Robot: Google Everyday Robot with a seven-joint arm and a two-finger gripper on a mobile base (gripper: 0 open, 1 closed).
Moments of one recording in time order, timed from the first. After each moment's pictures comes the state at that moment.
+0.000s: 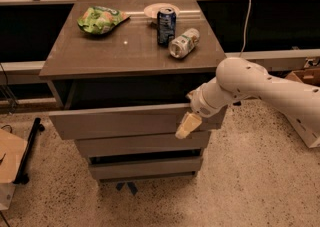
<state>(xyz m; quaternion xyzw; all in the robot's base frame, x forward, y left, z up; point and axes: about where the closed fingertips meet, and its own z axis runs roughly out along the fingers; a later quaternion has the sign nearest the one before) 0.614 -0.105 0.670 -0.57 0.77 0.11 0.26</state>
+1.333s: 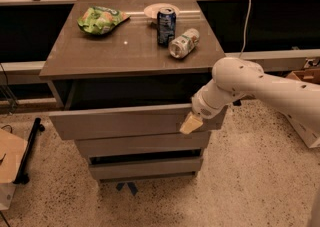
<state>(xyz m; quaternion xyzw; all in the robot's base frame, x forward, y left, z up) 0.607 -0.117 0.642 -0.57 0.79 0.10 0.19</state>
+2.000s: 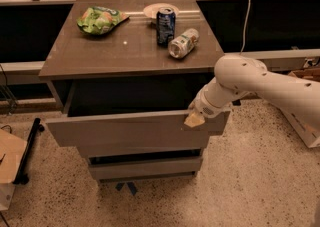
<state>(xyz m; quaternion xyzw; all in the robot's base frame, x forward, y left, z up) 0.607 -0.117 0.658 -0.57 0.79 0.10 0.19</state>
